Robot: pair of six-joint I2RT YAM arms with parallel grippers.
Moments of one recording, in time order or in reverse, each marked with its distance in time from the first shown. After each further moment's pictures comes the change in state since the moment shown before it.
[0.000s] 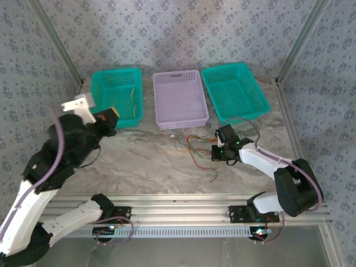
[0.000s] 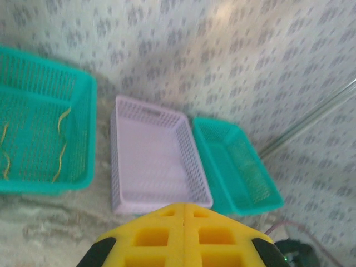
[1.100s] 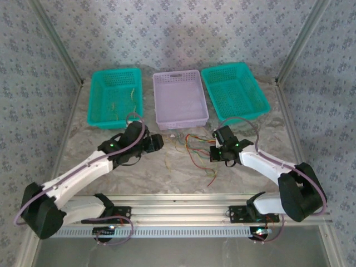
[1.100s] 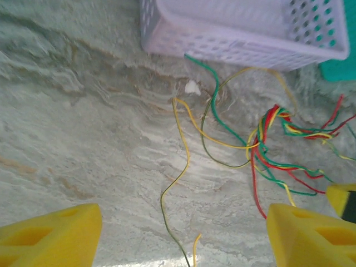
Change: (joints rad) left arm 0.001 0.357 -0.592 0.329 0.280 -0.150; right arm 0.054 -0.051 -0.001 -0.002 0.019 0.002
